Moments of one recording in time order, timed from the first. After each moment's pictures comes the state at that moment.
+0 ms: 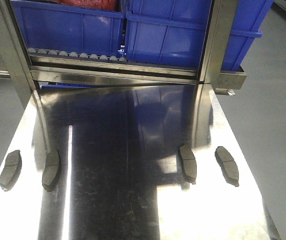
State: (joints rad) left arm 0.00 0.89 -0.69 0.03 0.50 -0.11; right arm -0.03 -0.01 0.03 -0.09 0.11 0.01
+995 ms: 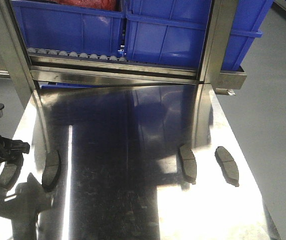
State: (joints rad) left arm 0.04 1.71 -1.01 0.00 0.72 -0.11; right arm -0.03 -0.01 0.03 -0.09 0.11 0.01
